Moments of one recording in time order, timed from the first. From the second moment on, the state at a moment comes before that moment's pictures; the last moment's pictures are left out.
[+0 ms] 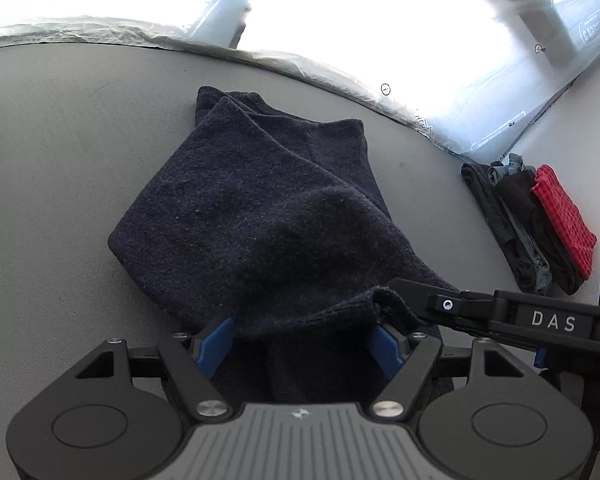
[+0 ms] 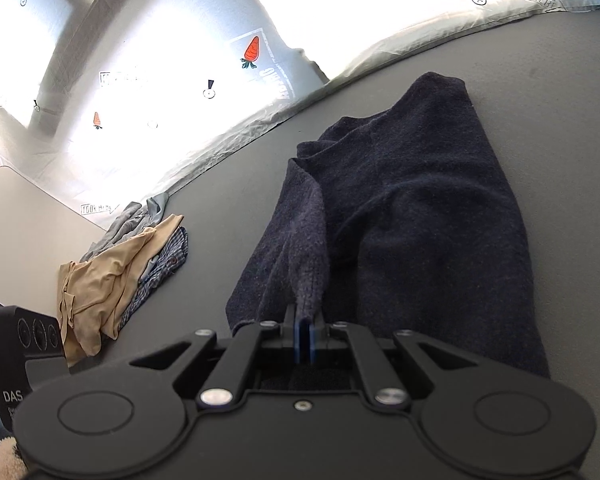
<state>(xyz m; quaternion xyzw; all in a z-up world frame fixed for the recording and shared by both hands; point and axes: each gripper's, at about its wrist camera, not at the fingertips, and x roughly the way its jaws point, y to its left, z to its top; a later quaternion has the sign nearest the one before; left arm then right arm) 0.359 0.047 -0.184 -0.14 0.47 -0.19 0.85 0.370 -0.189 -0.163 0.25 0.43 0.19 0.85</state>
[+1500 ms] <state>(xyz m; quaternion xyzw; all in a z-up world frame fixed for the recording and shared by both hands) 0.281 0.041 -0.184 -0.08 0.50 -0.12 0.85 0.266 -0.275 -0.192 0.24 0.53 0.08 0.81</state>
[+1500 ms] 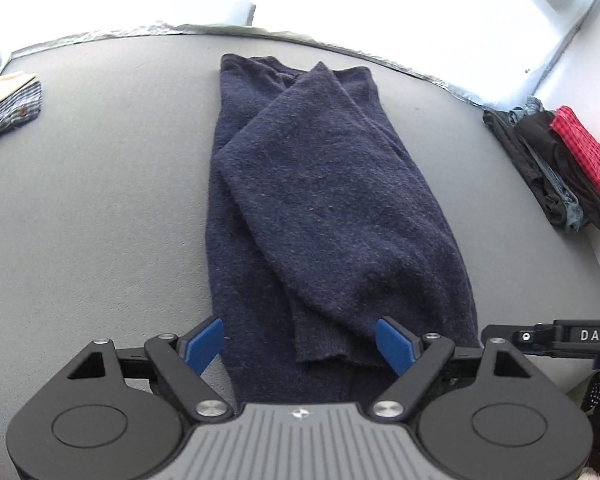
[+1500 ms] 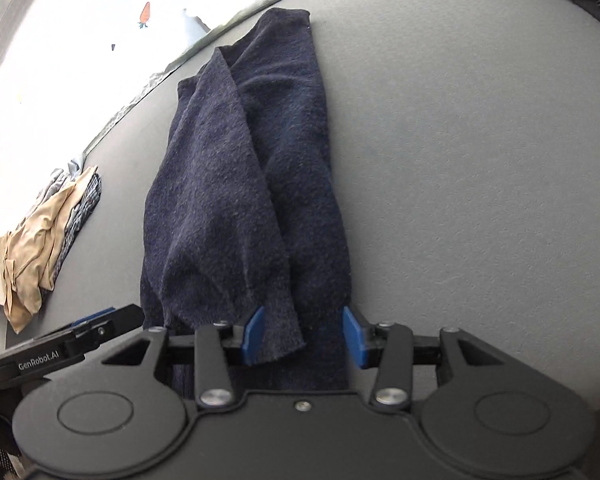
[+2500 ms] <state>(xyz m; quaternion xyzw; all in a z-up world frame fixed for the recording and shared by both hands) 0.295 0.051 -0.229 -0.13 0.56 -0.14 0.81 0.311 -0.274 -0.234 0.32 0.54 0.13 0.77</state>
